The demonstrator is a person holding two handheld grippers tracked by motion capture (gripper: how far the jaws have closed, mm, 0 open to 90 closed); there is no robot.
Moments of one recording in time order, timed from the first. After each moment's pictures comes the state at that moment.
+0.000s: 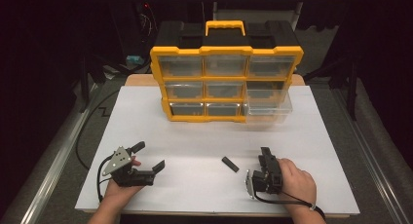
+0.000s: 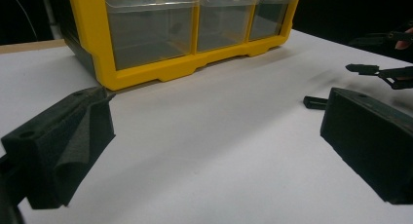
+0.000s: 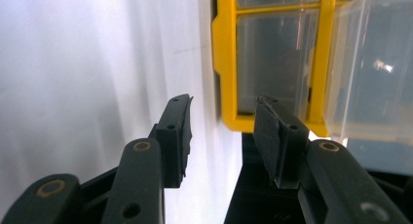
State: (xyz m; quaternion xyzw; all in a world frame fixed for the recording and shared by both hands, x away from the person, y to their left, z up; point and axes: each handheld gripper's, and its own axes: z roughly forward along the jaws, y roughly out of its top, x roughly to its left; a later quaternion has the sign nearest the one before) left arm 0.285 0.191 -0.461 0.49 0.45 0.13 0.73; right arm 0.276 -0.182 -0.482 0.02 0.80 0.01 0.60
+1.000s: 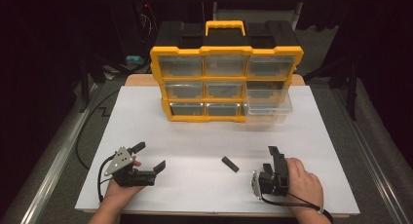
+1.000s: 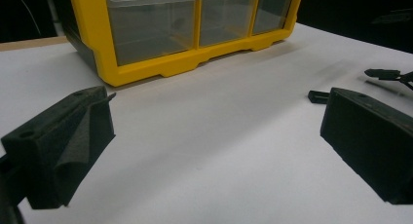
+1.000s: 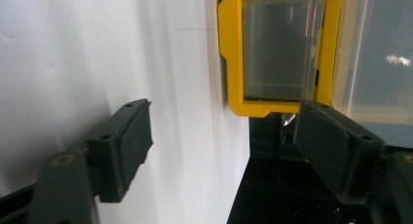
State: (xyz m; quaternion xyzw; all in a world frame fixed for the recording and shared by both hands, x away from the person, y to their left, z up) left arm 0.287 0.189 -0.465 0.50 0.45 0.14 0.72; right arm 0.272 -0.195 -0.477 0.03 0.81 0.01 0.58
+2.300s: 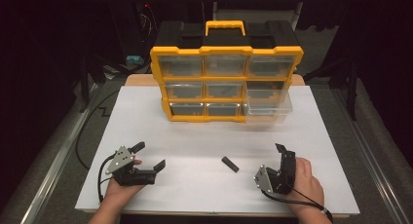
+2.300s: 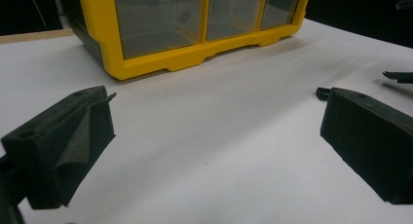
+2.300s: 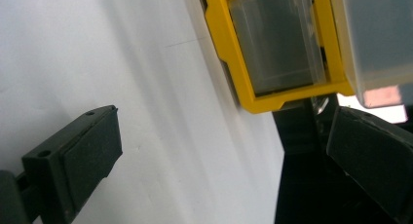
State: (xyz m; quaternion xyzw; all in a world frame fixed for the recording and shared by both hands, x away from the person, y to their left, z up) left arm 0.290 0.189 -0.465 0.50 0.47 0.14 0.72; right arm 0.275 -0.205 -0.468 0.13 0.82 0.11 0.55
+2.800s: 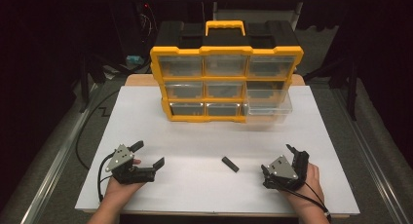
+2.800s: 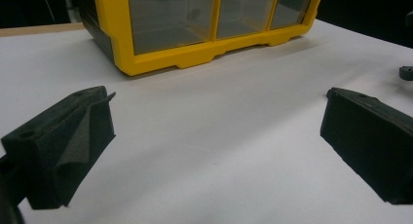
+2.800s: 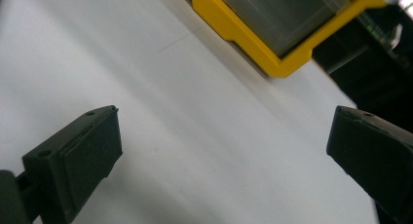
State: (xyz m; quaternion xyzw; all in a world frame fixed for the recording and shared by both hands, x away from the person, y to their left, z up) left arm 0.296 0.191 -0.465 0.49 0.48 0.14 0.71; right arm 0.282 -0.232 -0.464 0.31 0.80 0.25 0.45
